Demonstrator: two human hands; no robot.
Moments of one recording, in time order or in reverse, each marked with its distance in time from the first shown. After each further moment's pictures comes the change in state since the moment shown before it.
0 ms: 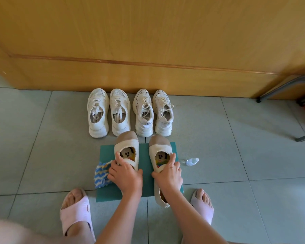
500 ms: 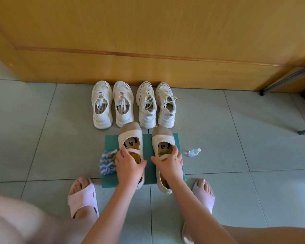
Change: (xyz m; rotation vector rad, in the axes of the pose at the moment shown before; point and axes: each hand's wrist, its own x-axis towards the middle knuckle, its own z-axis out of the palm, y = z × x) left_hand -0.009 -0.013 -0.033 -0.096 -0.218 0.110; right_hand -0.008 0.004 0.001 0.199 -0.033 -0.032
